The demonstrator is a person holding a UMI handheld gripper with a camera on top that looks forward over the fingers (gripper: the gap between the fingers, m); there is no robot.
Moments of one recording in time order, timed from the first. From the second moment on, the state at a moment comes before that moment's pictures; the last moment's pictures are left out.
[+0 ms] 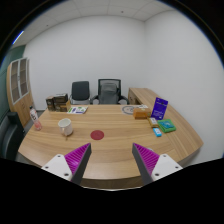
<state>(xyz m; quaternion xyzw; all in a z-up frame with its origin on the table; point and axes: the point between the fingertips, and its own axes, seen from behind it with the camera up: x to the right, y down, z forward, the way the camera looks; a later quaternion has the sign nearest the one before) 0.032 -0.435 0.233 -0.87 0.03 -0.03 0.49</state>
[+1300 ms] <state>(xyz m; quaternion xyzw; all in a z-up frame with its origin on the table) -0.549 -0.148 0.084 -0.84 -0.03 0.05 0.53</state>
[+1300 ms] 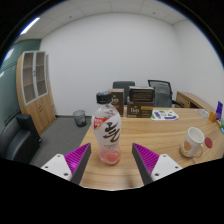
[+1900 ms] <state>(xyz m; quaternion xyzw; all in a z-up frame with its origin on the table) -0.564 -0.096 0.082 -0.81 -0.03 0.06 0.58</state>
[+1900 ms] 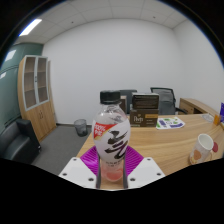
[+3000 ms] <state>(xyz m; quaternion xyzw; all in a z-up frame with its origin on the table) -0.381 -0.113 0.194 -0.46 0.49 0.70 0.25</state>
